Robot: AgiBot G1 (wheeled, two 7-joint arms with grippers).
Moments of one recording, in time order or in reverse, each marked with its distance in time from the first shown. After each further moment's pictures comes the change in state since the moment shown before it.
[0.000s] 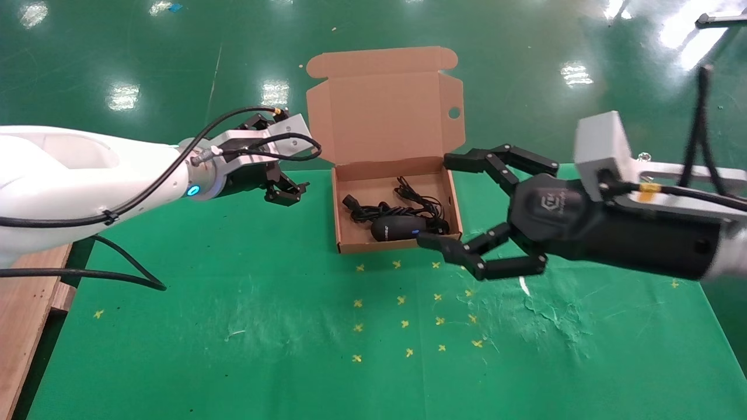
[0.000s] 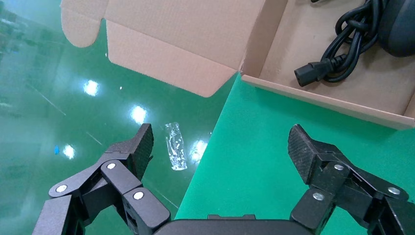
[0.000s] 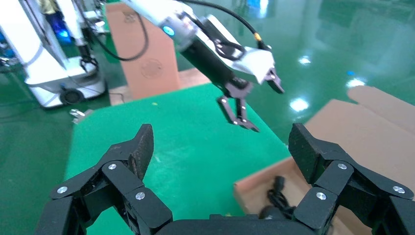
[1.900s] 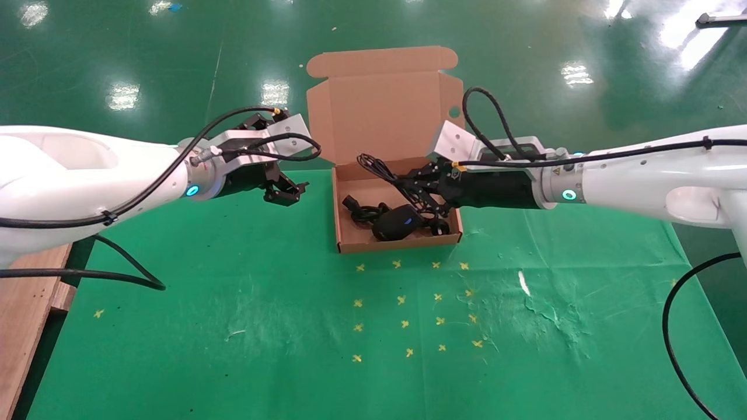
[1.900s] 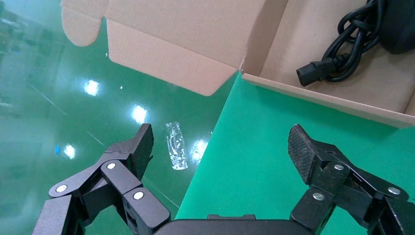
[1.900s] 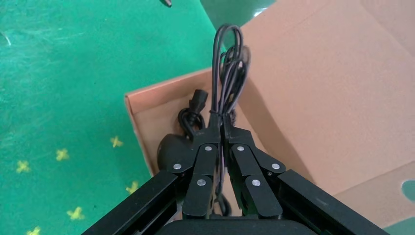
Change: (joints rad) left arm -0.012 0.007 0.019 -0.004 0.042 -0.015 -0.022; right arm 0.369 -0.427 -0.189 -0.622 -0.560 0.270 -0.278
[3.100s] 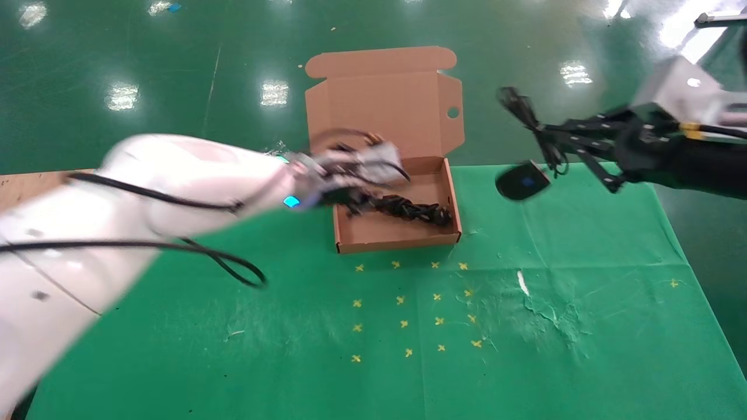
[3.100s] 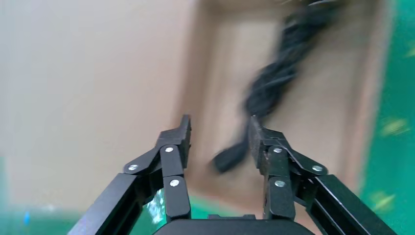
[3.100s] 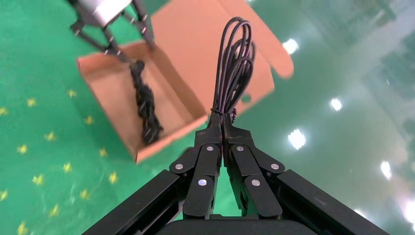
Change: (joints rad) left arm -0.013 0.213 0.045 0.272 -0.155 -0.091 0.266; right arm -0.221 0.575 0.155 0.858 0.053 0.006 0.487
